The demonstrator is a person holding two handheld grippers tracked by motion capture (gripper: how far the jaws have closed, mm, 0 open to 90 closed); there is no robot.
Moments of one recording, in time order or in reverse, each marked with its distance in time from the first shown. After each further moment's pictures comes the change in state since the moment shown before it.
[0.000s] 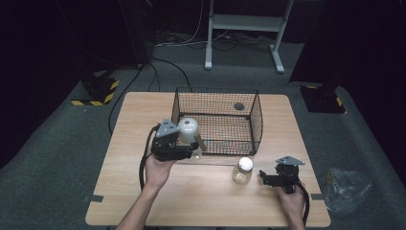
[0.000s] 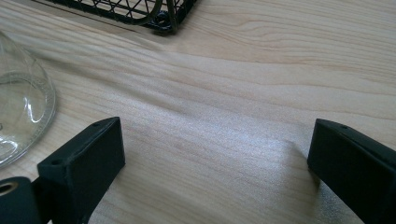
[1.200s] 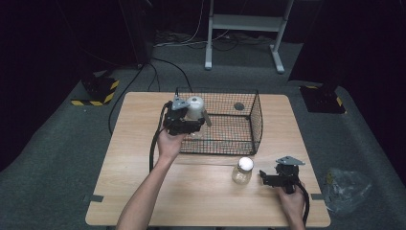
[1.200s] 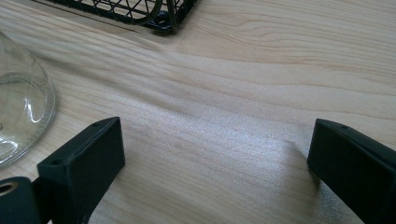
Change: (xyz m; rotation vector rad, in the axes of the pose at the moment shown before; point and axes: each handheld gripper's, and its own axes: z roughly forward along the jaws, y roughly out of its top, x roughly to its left) left arm 0.034 0.035 0.065 0.007 0.105 -0.005; right arm 0.000 0.000 0.000 0.000 0.000 0.000
